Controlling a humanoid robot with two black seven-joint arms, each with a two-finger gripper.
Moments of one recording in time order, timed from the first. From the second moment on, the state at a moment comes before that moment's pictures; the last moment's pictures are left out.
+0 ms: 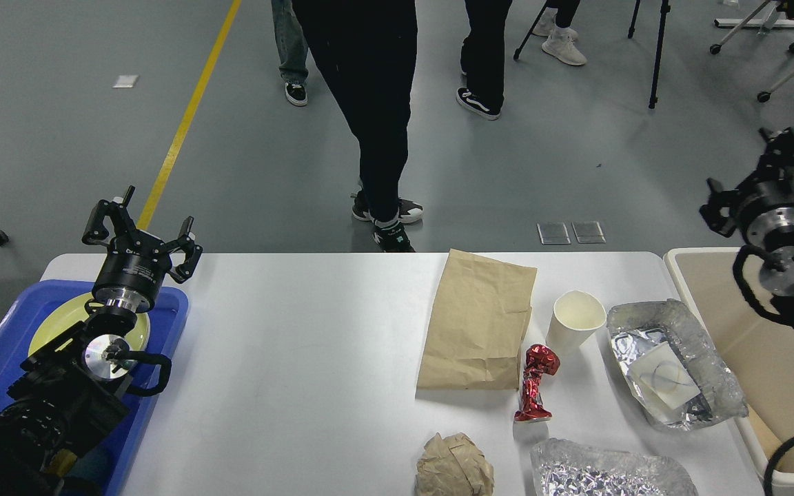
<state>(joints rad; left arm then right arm) -0.74 0.15 -0.76 -0.12 -0.17 -0.66 -0.43 0.76 -0.60 0.65 0.68 0.05 -0.11 0.25</state>
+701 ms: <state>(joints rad) -0.74 0.15 -0.76 -0.12 -0.17 -0.66 -0.43 1.18 -0.75 -0.61 0.65 0.06 -0.09 0.25</state>
